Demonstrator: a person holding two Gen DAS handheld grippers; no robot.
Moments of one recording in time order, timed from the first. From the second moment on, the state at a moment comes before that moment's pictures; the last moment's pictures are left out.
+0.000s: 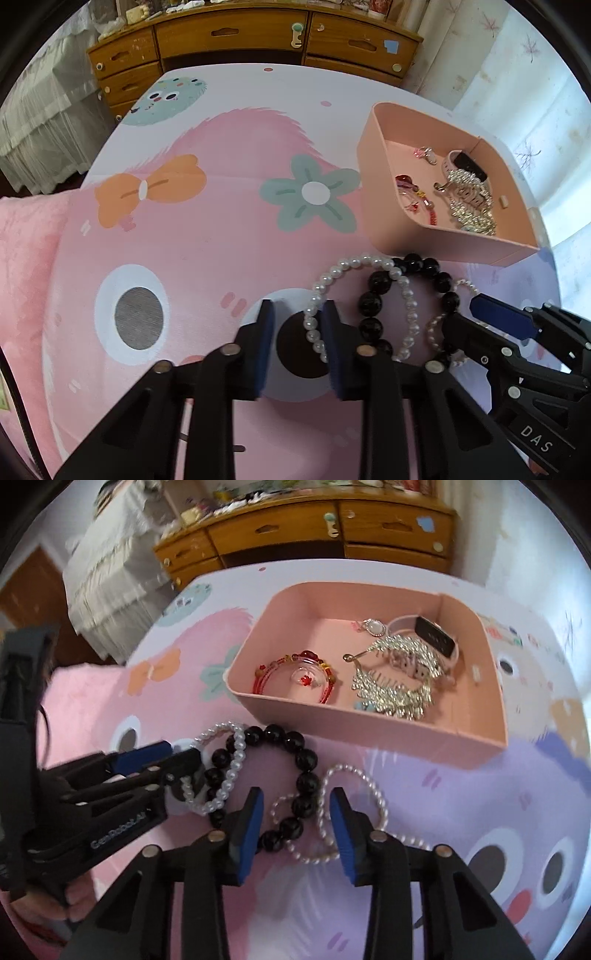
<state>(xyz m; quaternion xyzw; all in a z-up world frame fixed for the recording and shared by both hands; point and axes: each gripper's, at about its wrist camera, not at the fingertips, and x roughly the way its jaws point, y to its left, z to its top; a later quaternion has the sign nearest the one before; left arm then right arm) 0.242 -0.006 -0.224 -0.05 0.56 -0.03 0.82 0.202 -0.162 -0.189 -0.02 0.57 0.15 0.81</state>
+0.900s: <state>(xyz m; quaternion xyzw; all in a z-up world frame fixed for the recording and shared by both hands) 0.241 0.029 -0.208 -0.07 0.54 -0.05 0.84 0.215 -0.156 -0.172 0.03 0.60 0.11 0.79</state>
